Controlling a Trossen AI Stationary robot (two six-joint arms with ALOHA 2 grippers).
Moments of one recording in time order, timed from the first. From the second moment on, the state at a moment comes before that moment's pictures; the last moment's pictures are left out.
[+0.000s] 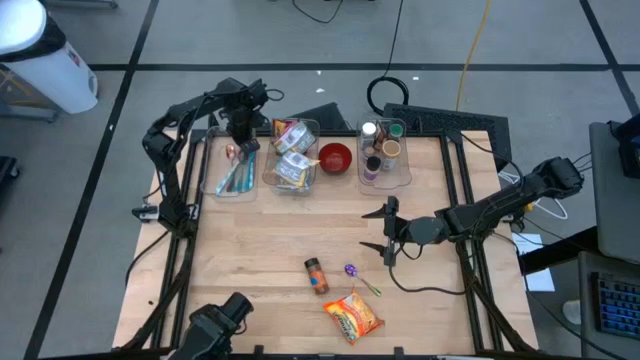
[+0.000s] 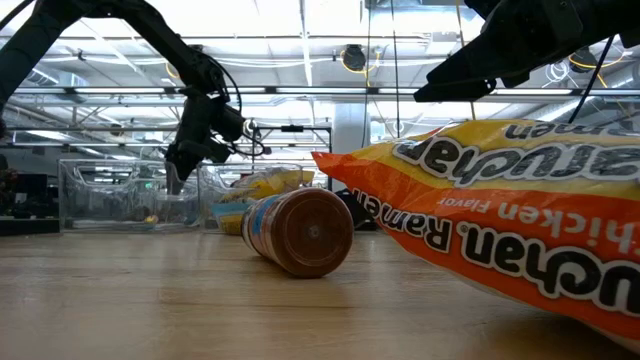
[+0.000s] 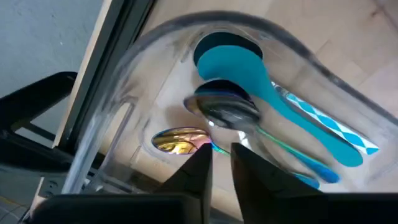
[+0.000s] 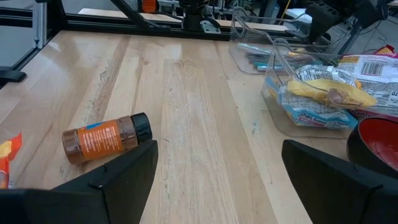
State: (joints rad) left arm 0.99 1.94 1.53 -1.33 -0.09 0.36; right arm 0.34 1.16 0.52 0.25 0.44 0.09
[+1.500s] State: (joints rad) left arm 0.73 1.13 0.97 -0.43 0.45 0.15; right arm 0.34 1.16 0.52 0.50 0.44 -0.20
